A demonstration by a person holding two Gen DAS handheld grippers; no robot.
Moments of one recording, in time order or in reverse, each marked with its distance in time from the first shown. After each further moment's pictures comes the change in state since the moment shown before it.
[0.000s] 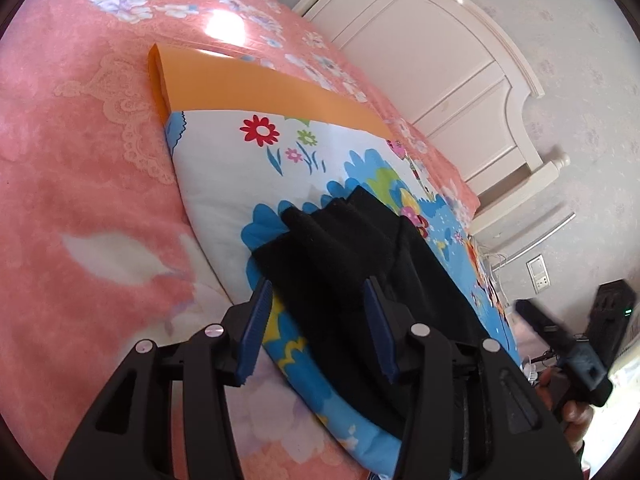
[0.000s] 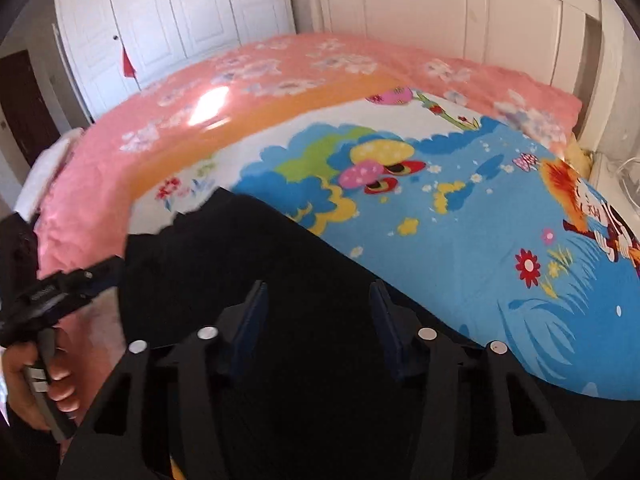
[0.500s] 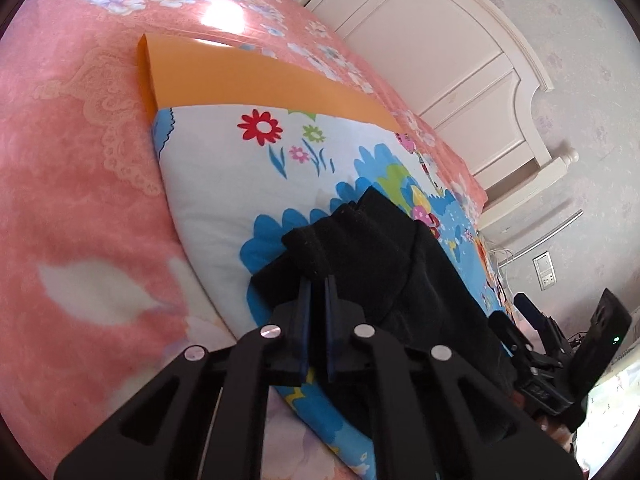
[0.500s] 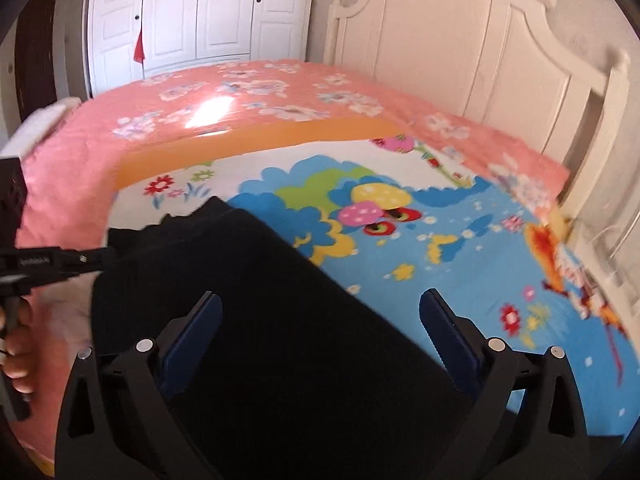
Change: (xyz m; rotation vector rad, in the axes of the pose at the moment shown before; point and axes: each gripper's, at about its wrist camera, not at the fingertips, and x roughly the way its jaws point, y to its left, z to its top) left arm 0.024 0.003 0.011 0.009 0.038 0.014; right arm 0.001 0.027 -0.003 -0.146 -0.143 -0.060
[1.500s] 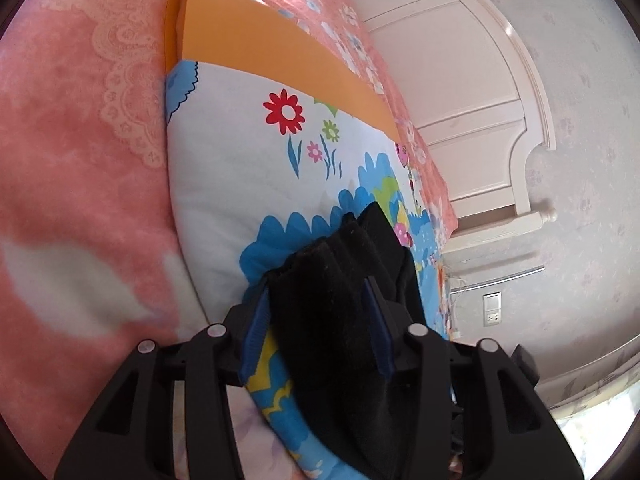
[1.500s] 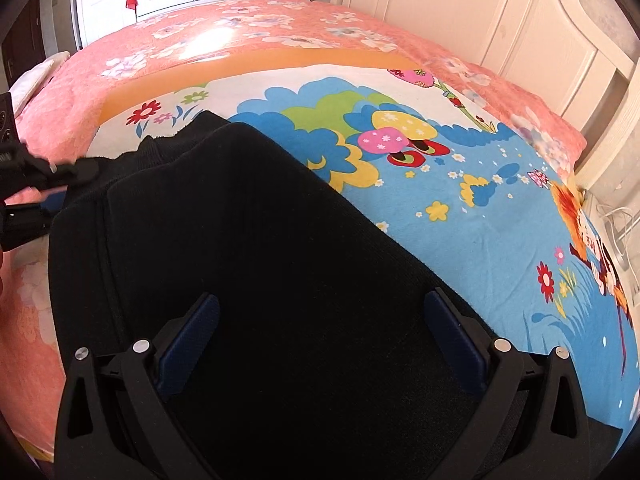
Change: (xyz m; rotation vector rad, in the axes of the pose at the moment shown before) left arm 0.017 0.034 0.024 -0.277 0.097 -0.181; right arm 0.043 0.021 -0.017 -0.047 0.219 -0.057
